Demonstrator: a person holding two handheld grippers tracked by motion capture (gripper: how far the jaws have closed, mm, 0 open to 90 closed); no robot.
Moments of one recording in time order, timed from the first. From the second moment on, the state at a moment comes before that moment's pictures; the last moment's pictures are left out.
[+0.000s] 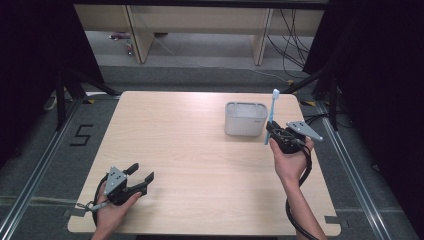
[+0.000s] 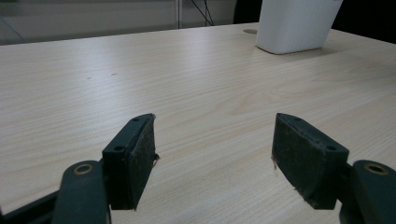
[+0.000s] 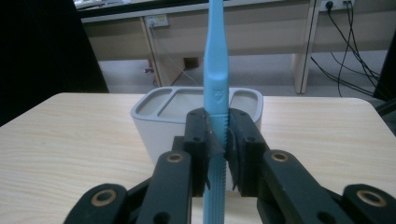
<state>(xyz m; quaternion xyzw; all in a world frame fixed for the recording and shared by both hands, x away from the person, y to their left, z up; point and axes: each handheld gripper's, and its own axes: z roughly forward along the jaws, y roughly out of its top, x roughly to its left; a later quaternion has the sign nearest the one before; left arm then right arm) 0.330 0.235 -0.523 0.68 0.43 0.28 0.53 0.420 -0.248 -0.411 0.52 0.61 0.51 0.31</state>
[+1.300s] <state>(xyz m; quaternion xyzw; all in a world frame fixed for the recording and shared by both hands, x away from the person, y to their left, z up) 0.330 0.236 -0.523 0.68 0.43 0.28 0.53 0.440 -0.240 -0.396 0.51 0.60 0.52 0.33</state>
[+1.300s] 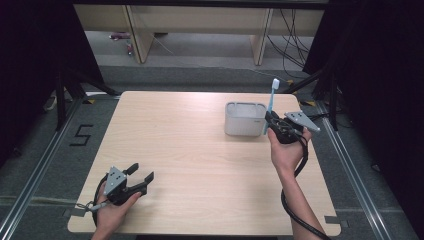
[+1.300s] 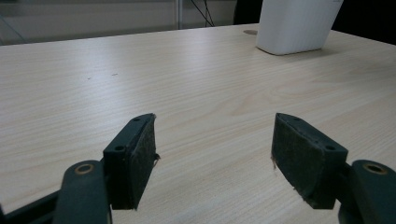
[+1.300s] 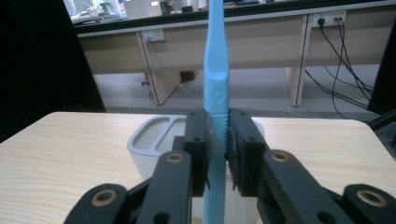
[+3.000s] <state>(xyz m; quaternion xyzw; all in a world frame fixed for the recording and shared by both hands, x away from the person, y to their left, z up) 0.329 0.236 -0.523 0.67 0.43 0.28 0.53 0.469 -0.229 -0.382 0.51 0.58 0.53 0.36</state>
